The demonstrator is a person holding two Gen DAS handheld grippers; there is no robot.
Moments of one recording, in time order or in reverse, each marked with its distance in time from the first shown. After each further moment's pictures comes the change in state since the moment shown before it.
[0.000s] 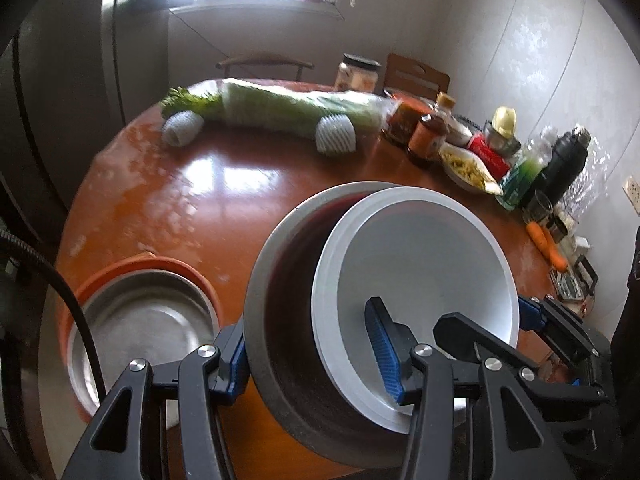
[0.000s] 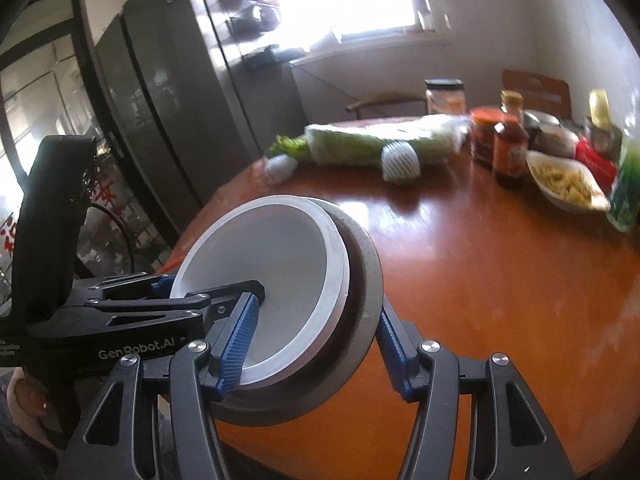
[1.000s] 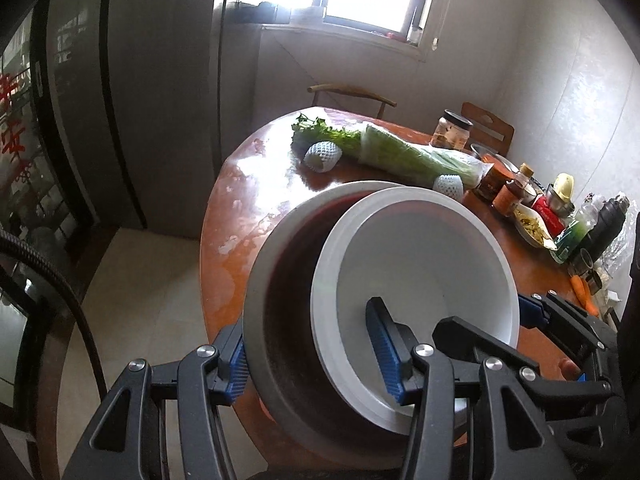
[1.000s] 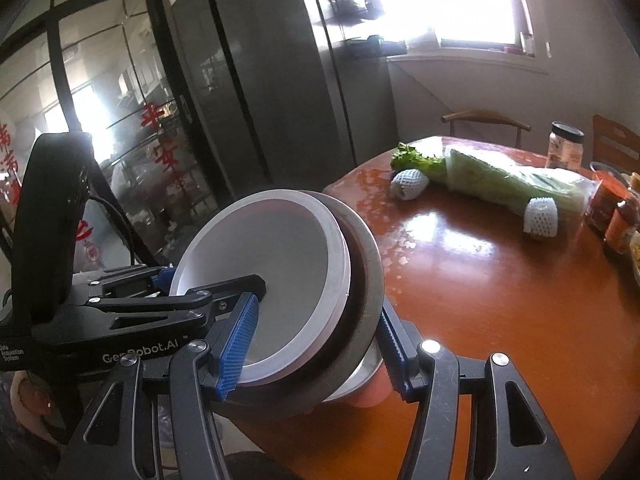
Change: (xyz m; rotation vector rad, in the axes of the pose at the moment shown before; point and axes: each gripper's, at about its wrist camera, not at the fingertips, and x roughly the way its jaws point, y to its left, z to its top) left arm -0.078 0.129 -0.013 -0.154 -0.094 0.167; right arm 0.062 0.138 0.044 -0.180 0.055 0.186
